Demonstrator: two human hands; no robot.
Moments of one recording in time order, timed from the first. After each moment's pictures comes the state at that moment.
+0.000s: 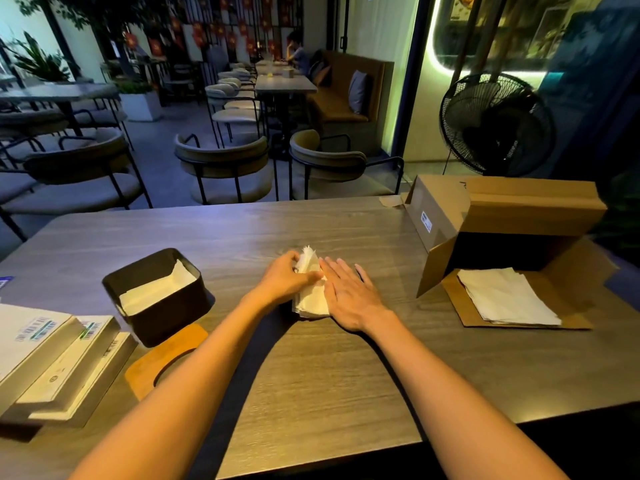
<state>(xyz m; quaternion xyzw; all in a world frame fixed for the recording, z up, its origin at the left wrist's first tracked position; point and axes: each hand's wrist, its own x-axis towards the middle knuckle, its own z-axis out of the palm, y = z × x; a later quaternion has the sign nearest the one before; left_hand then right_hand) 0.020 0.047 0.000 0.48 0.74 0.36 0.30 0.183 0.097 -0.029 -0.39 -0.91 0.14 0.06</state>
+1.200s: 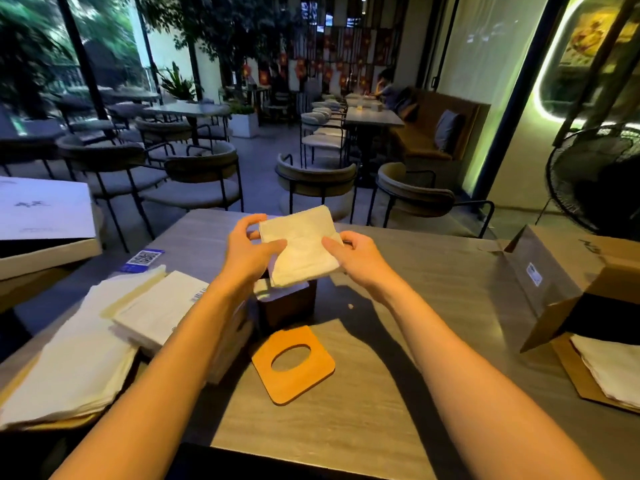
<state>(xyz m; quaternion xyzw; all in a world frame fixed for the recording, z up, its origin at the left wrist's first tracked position) -0.120 -0.111 0.090 0.26 0.70 0.65 0.15 0.028 0.024 0.083 -0.28 -0.77 0.52 0.25</state>
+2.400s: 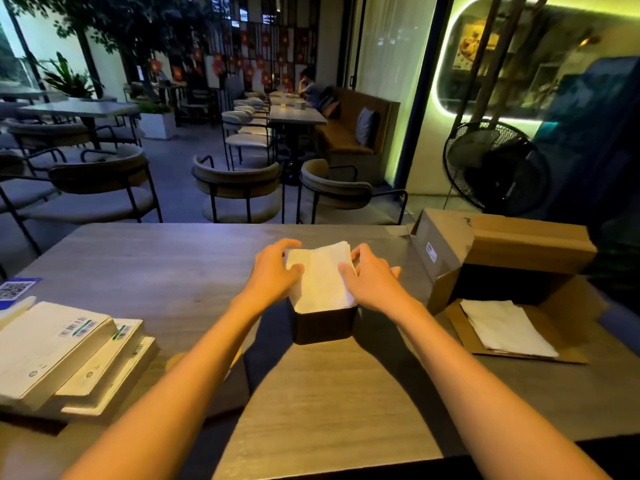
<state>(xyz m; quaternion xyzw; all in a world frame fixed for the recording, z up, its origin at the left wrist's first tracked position) 0.001 0.000 0.062 0.51 0.74 0.42 0.13 0.178 0.078 0.073 -0.48 -0.83 0.23 0.19</state>
